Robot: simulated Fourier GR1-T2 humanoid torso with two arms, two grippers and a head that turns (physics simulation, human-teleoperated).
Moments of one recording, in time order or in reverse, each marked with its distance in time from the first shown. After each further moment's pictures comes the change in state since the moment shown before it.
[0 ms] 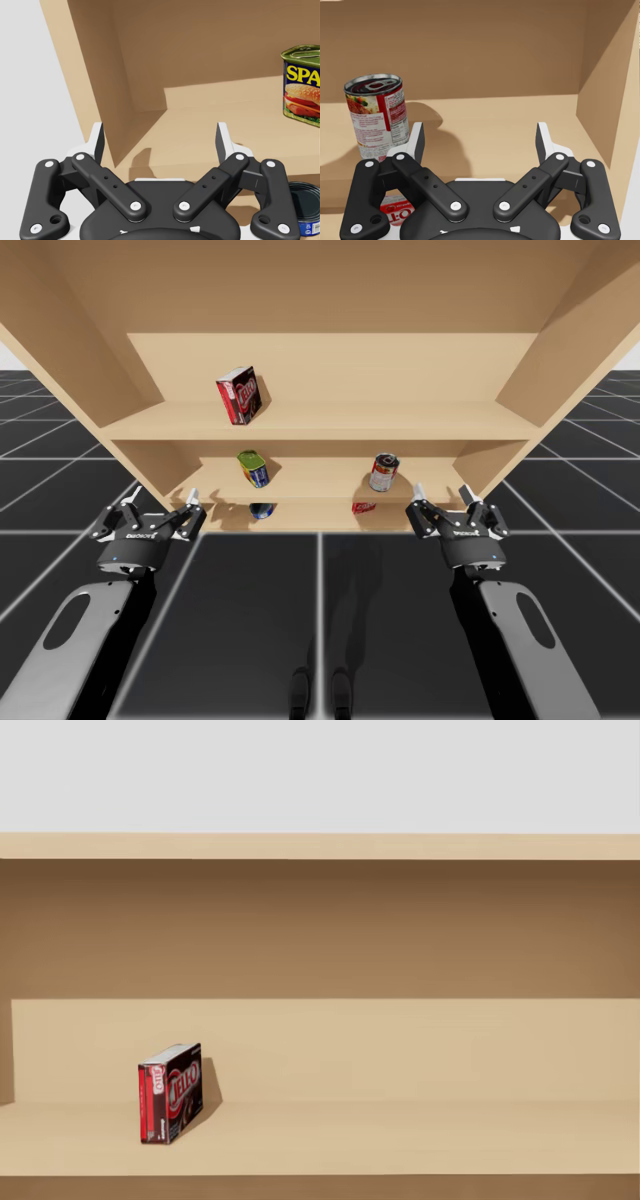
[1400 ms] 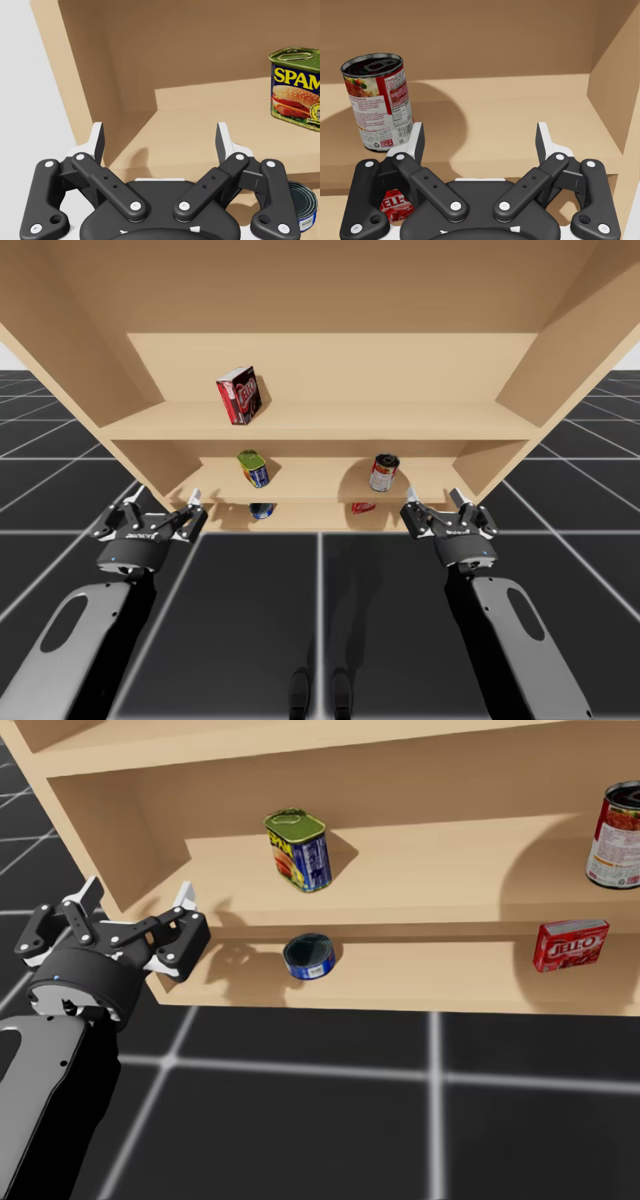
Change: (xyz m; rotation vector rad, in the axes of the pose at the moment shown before) left arm 0.004 -0.002 0.002 -0.034 0.005 0.018; right arm -0.007 0.003 -0.005 0.011 0.077 -0.010
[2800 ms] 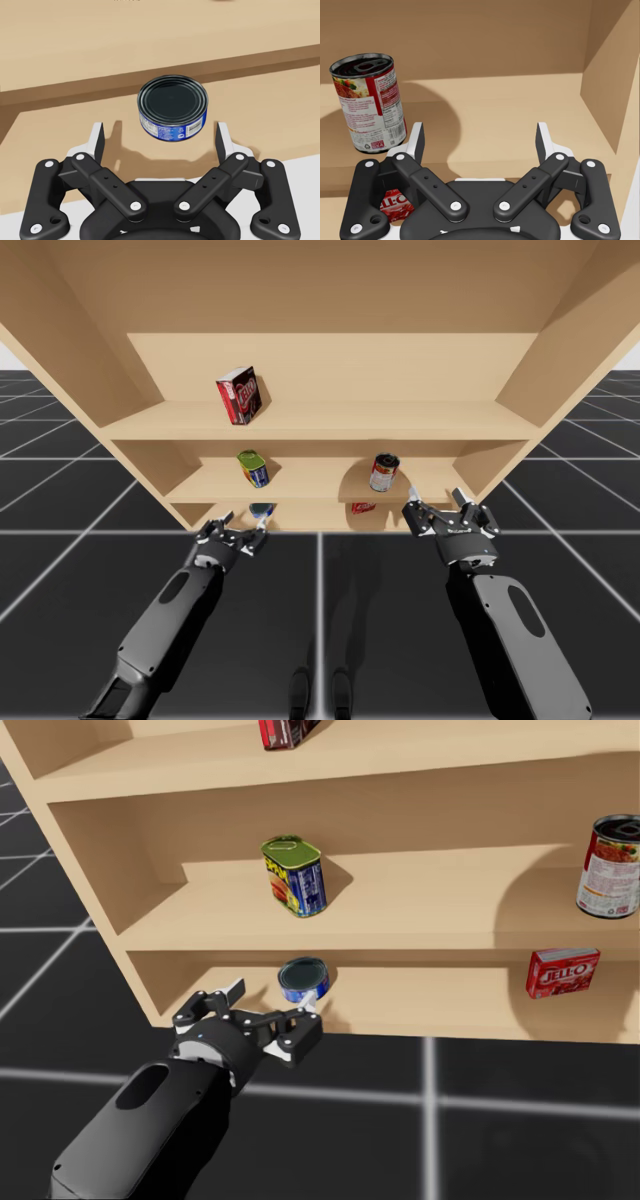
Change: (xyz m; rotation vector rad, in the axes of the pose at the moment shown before) left arm -0.083 -0.082 -0.026 -0.274 0.316 0.105; right arm -0.001 -0.004 -0.003 -0.015 0.003 0.002
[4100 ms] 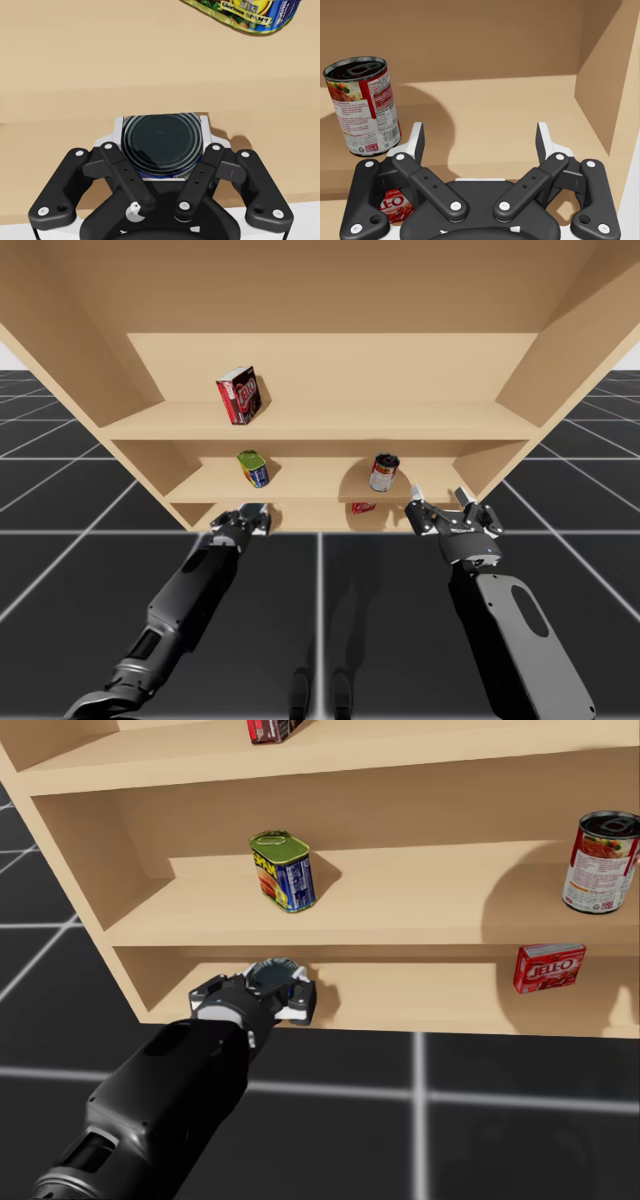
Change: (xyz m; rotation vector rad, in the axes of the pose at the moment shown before) left arm 0.010 -0.010 -0.038 0.103 0.092 0.069; right arm 0.001 -0.004 0.000 -0.008 -0.005 -0.002
